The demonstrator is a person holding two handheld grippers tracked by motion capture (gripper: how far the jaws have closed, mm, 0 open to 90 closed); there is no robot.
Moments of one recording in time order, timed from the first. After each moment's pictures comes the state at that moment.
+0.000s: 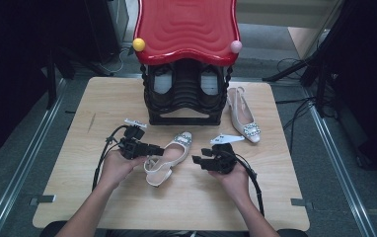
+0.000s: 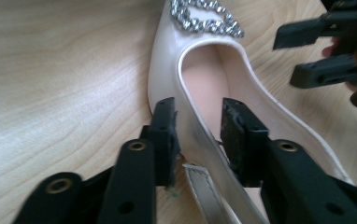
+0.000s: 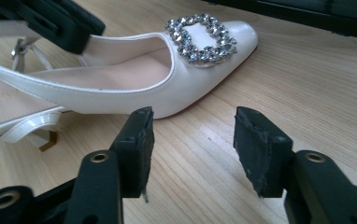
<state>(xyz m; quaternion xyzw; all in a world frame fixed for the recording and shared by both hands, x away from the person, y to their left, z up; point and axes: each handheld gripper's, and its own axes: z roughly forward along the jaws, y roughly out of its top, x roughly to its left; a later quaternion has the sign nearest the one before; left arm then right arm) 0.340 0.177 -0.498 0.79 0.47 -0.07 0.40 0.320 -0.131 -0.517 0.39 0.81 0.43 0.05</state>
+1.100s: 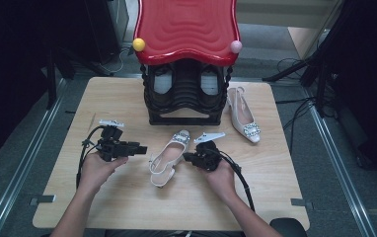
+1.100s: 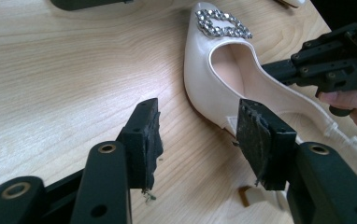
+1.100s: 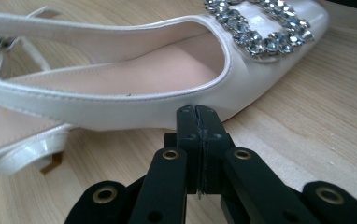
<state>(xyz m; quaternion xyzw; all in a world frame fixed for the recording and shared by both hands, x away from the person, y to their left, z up) 0.319 0.226 -0.484 0.77 0.49 -0.03 0.41 0.334 -0.092 -0.530 0.36 0.84 0.41 0.02</state>
